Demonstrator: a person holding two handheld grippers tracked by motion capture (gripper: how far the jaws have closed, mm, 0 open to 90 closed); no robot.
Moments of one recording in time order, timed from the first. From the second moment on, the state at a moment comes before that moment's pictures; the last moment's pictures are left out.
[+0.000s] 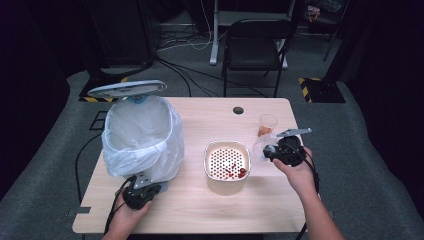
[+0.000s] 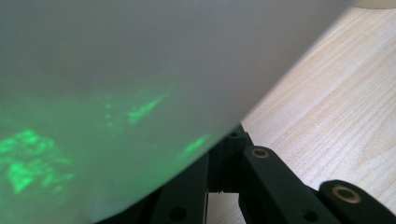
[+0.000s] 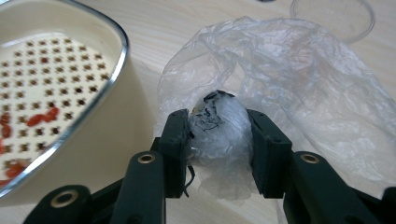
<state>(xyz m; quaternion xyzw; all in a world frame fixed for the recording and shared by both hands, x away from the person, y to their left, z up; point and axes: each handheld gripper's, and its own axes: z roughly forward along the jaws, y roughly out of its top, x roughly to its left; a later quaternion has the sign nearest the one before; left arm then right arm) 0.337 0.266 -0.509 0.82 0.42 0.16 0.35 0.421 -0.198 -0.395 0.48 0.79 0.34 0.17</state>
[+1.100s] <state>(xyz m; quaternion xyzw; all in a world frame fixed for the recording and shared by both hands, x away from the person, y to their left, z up) 0.337 0.266 -0.509 0.82 0.42 0.16 0.35 0.399 -0.096 -0.281 0.30 0.84 0.42 0.15</state>
